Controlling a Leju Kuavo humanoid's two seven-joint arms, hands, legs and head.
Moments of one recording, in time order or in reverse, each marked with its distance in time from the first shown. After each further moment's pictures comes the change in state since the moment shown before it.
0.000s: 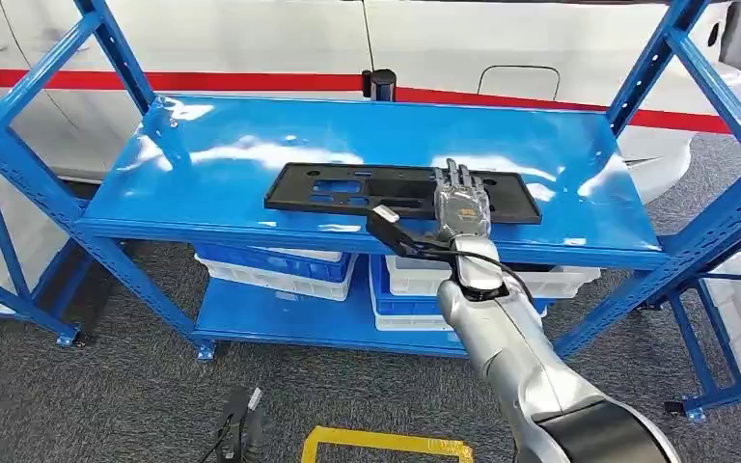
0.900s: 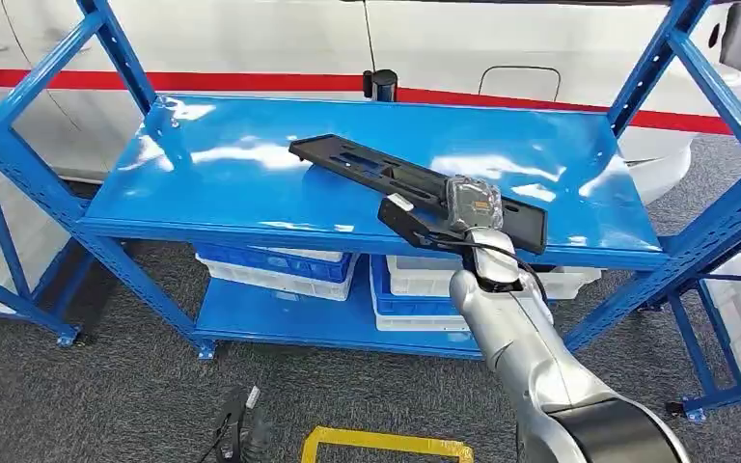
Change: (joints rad) left arm -0.002 -0.002 0.023 0.000 0.011 -0.001 -0.017; right arm -0.017 -0.016 -0.098 0.000 -0.059 -0.005 -0.075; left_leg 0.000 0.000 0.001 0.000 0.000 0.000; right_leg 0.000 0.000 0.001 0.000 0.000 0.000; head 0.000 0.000
